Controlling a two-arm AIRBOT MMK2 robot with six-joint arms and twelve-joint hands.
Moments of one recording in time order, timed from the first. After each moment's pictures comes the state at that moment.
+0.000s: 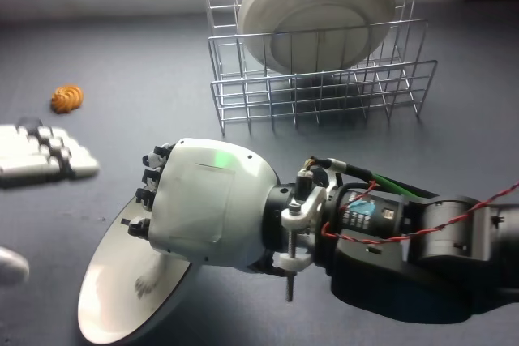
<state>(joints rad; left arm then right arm) 1.31 -0.79 1.34 0.66 -1.11 0.10 -0.66 -1.52 1.07 -0.01 0.58 -1.70</state>
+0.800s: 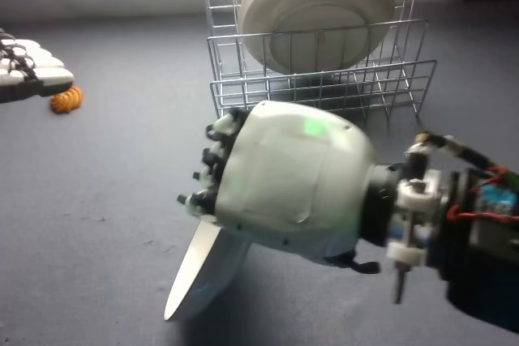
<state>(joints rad) 1.25 -0.70 1.36 0.55 -1.21 0.10 -0.63 -1.22 0.79 0.04 0.59 -1.64</state>
